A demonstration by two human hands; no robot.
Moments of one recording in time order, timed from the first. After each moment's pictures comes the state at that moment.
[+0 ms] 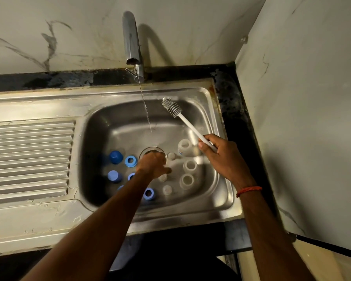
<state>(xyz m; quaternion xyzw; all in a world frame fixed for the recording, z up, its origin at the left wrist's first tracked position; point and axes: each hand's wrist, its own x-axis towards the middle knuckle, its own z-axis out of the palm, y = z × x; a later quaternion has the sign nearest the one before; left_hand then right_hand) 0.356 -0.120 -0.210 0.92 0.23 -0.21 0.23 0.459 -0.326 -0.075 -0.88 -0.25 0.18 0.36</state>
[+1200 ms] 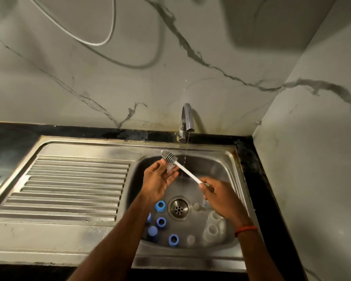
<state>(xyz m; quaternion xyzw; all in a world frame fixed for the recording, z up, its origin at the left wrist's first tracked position) 0.301 -0.059 -0.046 0.30 0.29 0.23 0.88 0.389 -0.255 0.002 -0.85 -0.35 0.18 0.35</state>
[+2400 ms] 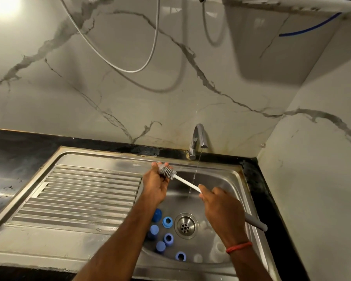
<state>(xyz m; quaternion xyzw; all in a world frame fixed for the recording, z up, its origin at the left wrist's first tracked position) 0.283 -0.025 -0.009 0.18 0.37 0.33 0.85 0.336 -0.230 0.019 -0.87 -0.45 -0.18 0.09</state>
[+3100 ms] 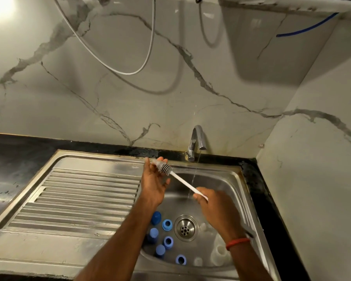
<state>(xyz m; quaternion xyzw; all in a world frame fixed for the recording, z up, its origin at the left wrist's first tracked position) 0.278 -0.022 -0.004 0.28 0.33 0.28 0.86 0.341 -0.217 0.032 -0.89 -0.38 0.06 0.25</state>
